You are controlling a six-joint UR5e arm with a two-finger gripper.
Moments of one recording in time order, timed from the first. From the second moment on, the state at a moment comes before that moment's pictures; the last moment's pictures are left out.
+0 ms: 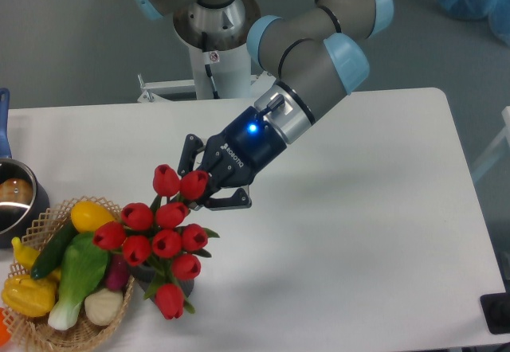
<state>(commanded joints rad) 2.56 -1.84 -1.69 -0.81 0.28 1.13</state>
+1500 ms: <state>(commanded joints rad) 2.68 -1.79 -1.68 -0.81 0.07 1.13</state>
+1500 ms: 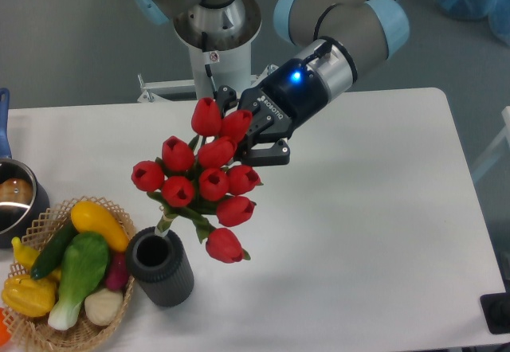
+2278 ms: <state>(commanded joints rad) 2.75 -1.77 -1.69 -0.81 0.44 1.20</state>
